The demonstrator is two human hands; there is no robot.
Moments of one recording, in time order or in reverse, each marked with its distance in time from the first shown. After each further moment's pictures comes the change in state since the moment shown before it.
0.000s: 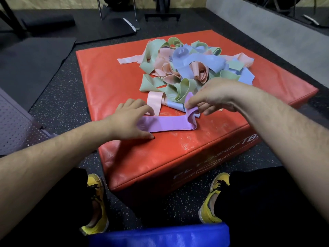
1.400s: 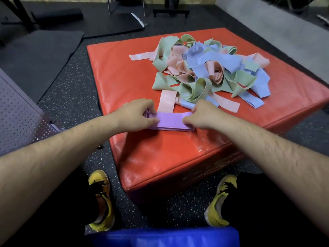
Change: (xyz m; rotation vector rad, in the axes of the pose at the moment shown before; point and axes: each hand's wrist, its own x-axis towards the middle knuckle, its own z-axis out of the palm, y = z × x) left_hand 0.002 -0.022 -0.003 -0.243 0.048 -0.148; right_hand 0.026 0.001 0.080 -0.512 0.208 0.027
